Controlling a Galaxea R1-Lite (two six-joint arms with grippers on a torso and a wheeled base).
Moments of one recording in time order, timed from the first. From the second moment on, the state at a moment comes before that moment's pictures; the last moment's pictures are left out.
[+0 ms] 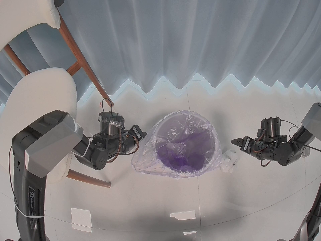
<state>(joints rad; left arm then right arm) -0.36 2.38 -1.24 -0.78 -0.22 -0.88 0.13 2.09 -0.83 -0.61 0.06 0.49</state>
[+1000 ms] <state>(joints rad) -0.34 2.43 -1.22 -0.79 -0.08 -0.78 0.13 2.08 -0.82 -0.63 0.05 0.49</state>
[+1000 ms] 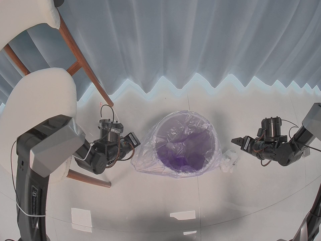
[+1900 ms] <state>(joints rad) -0.42 1.96 -0.78 -0.89 -0.07 -0.78 0.42 2.14 -0.94 -0.57 -0.04 0.61</state>
